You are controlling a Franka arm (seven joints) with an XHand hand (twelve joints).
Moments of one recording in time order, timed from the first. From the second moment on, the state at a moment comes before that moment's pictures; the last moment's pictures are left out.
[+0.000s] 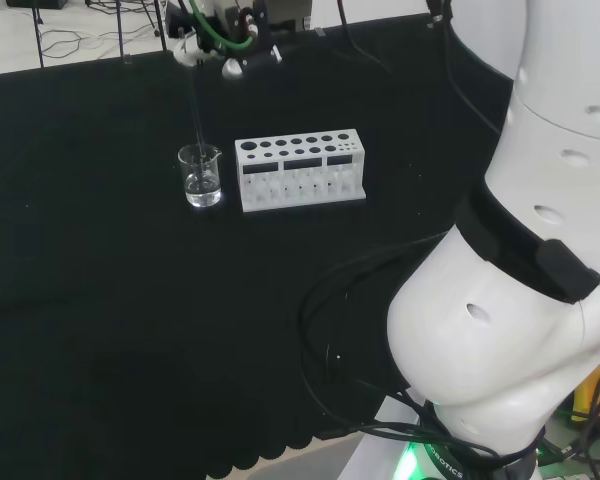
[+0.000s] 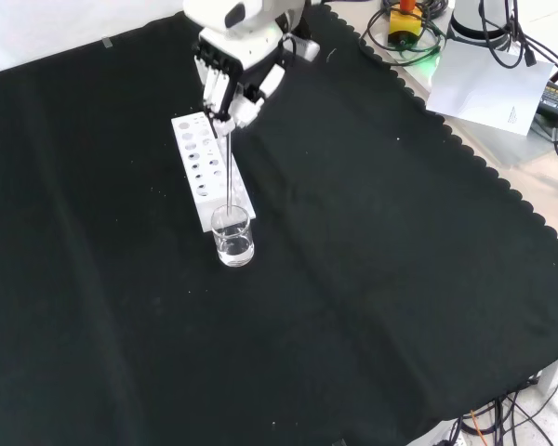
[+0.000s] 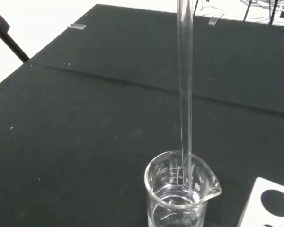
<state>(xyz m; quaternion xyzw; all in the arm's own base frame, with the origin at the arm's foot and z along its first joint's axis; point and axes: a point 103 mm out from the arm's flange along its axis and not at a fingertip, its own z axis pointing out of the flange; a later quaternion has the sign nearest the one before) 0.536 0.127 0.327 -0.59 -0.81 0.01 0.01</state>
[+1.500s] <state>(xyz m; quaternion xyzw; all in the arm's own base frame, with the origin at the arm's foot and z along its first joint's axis) 0.477 -0.028 0.343 -0.70 -0.71 0.03 0.01</state>
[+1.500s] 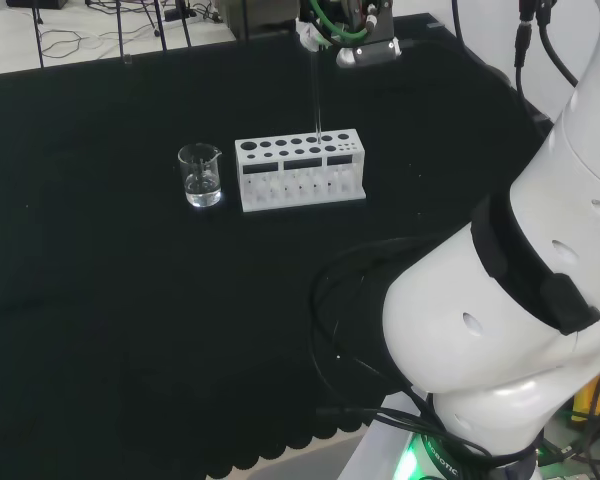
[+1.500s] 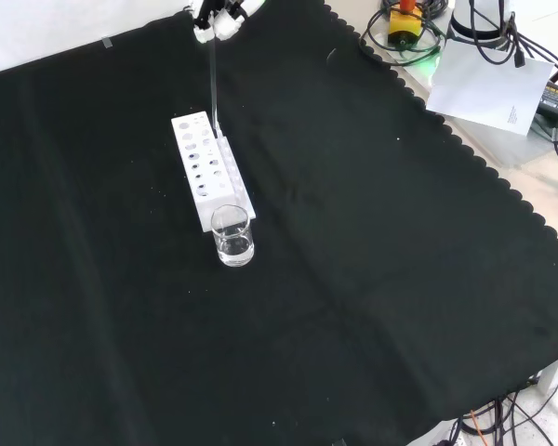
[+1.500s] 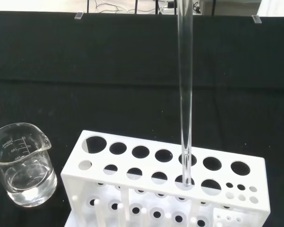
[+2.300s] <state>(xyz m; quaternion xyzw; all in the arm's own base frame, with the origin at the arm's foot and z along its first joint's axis) 0.489 -0.028 0.328 -0.70 -0.71 0.03 0.02</state>
